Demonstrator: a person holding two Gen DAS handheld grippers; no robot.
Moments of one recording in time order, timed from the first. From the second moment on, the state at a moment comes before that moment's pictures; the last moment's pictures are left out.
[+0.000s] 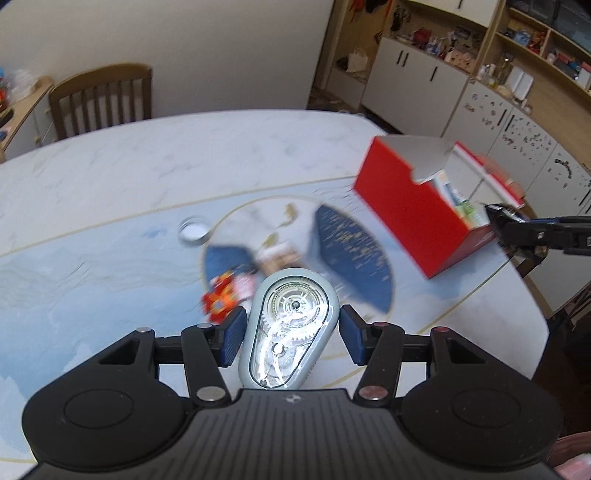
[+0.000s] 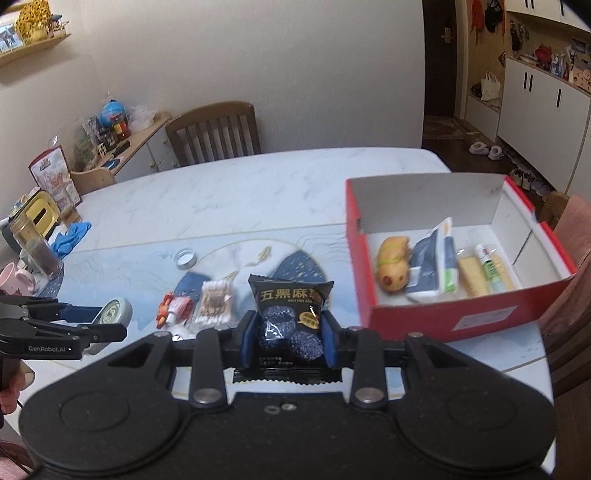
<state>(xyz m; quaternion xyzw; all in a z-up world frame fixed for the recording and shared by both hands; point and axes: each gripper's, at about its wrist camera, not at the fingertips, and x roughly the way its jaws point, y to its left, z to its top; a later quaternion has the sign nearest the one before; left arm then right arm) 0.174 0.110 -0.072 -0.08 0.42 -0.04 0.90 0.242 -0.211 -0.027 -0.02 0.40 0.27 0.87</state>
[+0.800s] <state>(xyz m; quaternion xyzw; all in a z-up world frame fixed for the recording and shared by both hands) 0.283 -0.067 -0.038 0.00 0.39 -0.11 0.91 0.316 -0.344 -0.035 0.00 0.39 0.23 0.89</state>
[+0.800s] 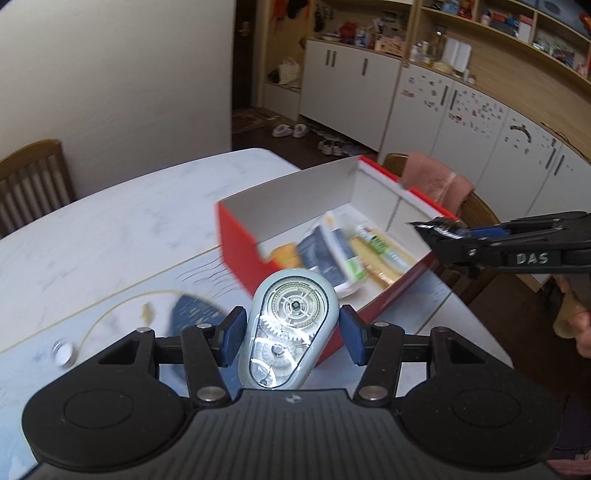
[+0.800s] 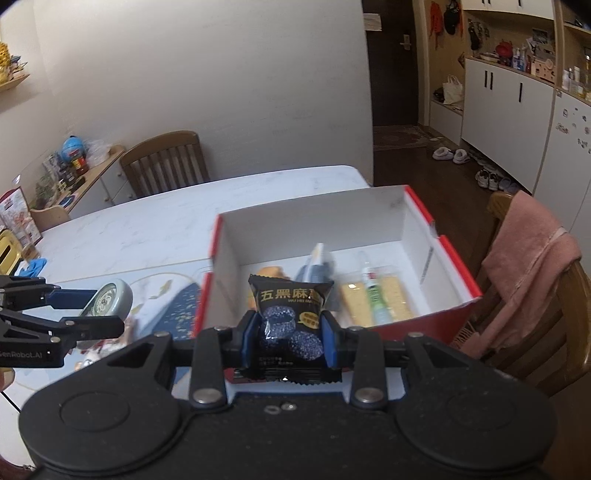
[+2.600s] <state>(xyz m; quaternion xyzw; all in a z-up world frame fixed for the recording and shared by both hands) 0.497 -0.156 -0.134 0.12 0.52 -0.06 0.85 0.441 -0.355 -0.134 -0.06 0.44 0.18 0.88</state>
